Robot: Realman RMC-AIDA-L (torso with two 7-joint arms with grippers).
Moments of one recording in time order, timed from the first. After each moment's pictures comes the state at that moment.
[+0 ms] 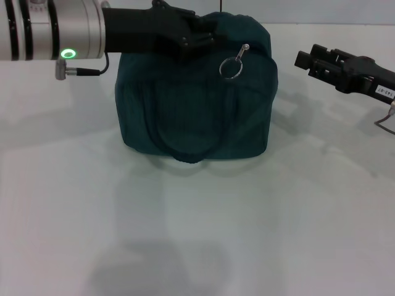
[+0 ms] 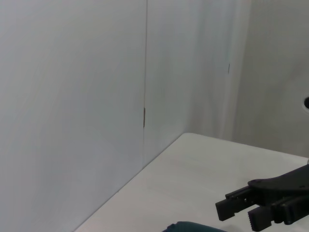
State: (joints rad) left arm -0.64 -2.08 1.06 1.00 1.82 1.32 -1.71; right arm 0.53 1.97 -1.23 -0.43 -1.08 -1.27 1.36
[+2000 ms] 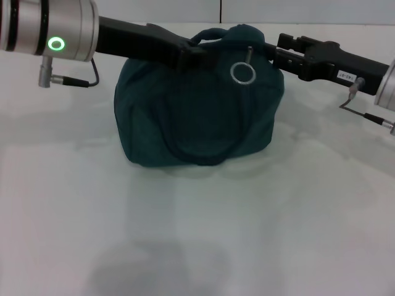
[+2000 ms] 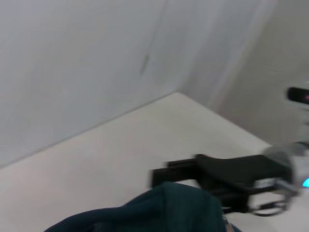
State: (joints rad) left arm -0.64 -2.08 1.06 1.20 2.00 1.50 -2.23; right arm 0.64 2.00 -1.25 -0.41 -1.11 -1.16 1.32
